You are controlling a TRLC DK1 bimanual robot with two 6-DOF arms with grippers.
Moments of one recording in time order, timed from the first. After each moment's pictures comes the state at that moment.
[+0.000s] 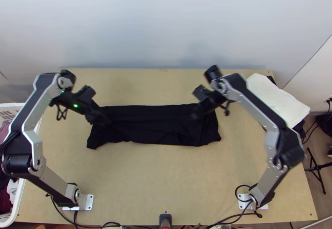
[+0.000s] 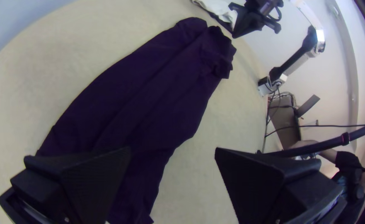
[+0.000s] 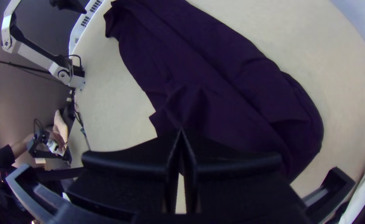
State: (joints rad) left arm 0.06 1.75 1.51 -1.39 0.70 0.93; right arm 0.47 1.87 1.64 -1.16 -0.55 -0.31
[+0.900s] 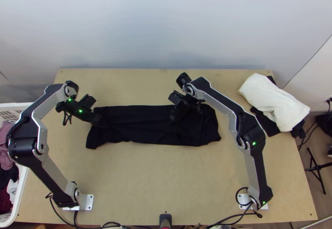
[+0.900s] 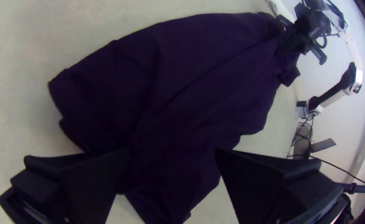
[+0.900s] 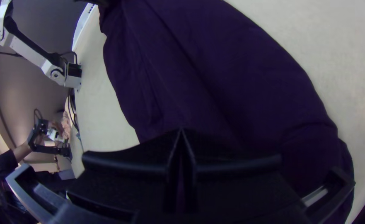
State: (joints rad) left arm 0.16 1.90 1.38 -1.16 0.49 0.67; right arm 0.58 2.24 1.88 -1.09 -0.64 -0.33
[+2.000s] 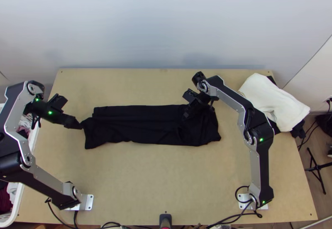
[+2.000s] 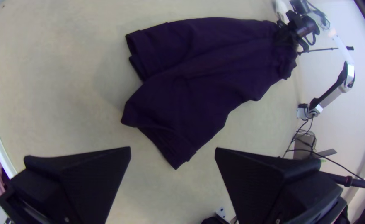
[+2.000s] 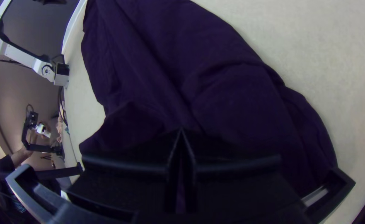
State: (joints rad) left arm 0.40 1.75 1.45 -1.41 0.39 0.81; right arm 0.44 2.23 1.79 -1.09 -0.60 -0.44
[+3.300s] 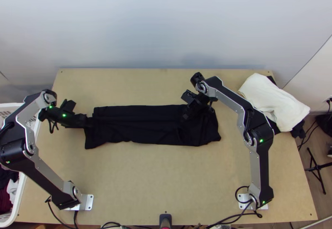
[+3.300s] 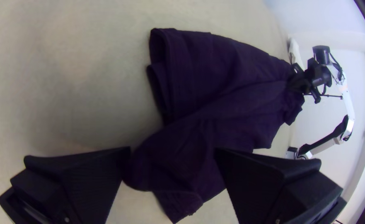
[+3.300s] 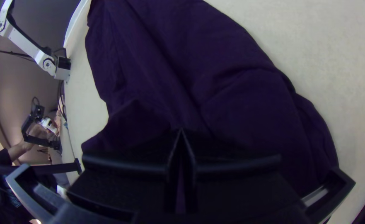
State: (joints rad) left arm 0.37 1.89 1.29 -1.09 0.55 0.53; right arm 0.46 2.22 1.78 -1.09 -0.60 -0.47
